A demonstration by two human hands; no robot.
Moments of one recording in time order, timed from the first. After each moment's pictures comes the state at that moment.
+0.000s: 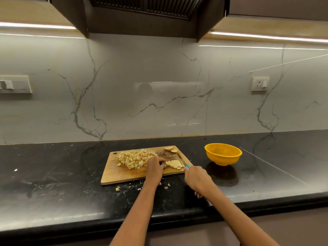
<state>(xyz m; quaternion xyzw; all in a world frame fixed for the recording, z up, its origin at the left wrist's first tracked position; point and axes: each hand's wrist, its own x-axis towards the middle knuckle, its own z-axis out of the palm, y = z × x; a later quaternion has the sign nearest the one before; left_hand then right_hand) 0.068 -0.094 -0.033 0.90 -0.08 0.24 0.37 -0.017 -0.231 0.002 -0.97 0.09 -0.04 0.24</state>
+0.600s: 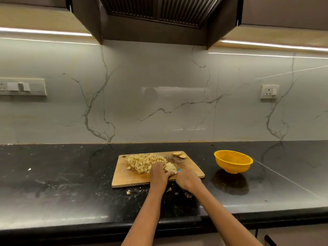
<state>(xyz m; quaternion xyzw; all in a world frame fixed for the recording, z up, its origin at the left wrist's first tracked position) 0.053 -0.077 -0.032 0.89 -0.06 0.25 0.38 0.014 -0.181 0.000 -0.97 0.04 0.01 0.25</state>
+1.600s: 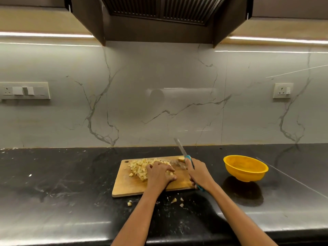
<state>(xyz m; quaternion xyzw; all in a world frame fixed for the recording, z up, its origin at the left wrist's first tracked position) 0.081 -0.056 -0.022 0.95 -0.10 0.24 0.16 0.077 -0.214 -0.007 -0.88 -0.09 -0.16 0.44</state>
